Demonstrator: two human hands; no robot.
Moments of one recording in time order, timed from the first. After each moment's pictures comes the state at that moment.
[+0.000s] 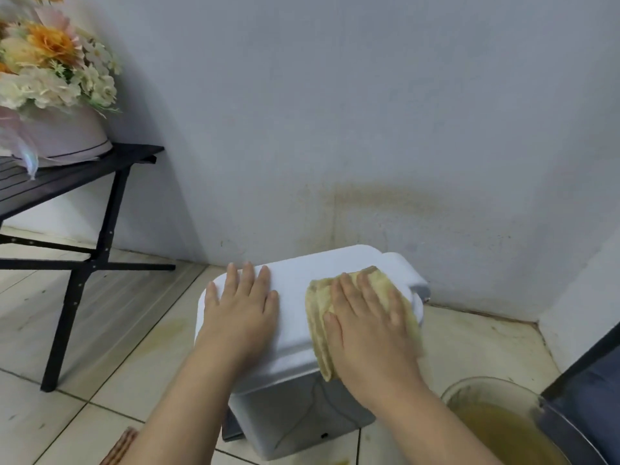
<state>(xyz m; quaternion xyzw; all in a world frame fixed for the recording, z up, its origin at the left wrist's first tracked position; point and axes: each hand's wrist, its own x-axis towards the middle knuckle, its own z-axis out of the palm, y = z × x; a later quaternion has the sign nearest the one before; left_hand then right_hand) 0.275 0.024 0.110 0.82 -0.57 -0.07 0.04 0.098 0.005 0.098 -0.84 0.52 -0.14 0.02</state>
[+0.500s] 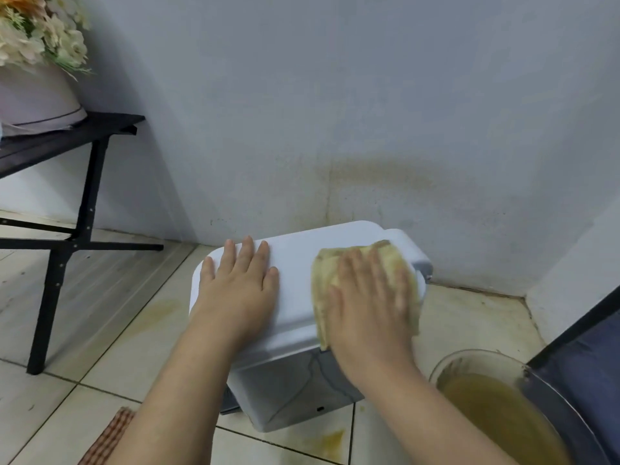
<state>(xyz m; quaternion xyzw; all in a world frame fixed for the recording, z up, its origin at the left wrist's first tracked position) 0.274 0.025 0.112 0.80 -0.59 -0.06 0.07 0.109 0.014 0.090 -0.80 0.57 -0.19 0.00</state>
